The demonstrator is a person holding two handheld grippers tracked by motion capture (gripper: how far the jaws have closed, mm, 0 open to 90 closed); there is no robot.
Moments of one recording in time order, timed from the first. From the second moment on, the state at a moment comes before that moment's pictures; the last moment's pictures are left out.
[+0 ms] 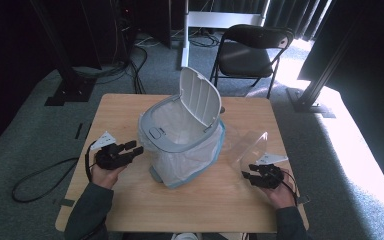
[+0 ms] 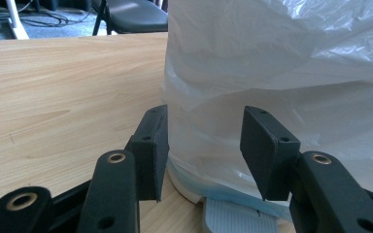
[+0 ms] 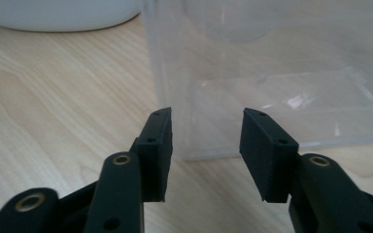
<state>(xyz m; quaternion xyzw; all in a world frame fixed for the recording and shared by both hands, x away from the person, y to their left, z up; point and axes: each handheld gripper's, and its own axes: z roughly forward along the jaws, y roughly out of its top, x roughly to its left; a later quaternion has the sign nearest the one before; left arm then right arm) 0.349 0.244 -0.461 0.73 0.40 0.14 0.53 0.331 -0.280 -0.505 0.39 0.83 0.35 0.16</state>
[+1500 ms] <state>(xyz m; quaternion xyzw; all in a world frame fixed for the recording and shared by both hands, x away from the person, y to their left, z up) 0.329 0.242 -0.494 0.76 0.40 0.10 0.50 0.397 -0.332 -0.499 0.46 0.77 0.42 0.14</state>
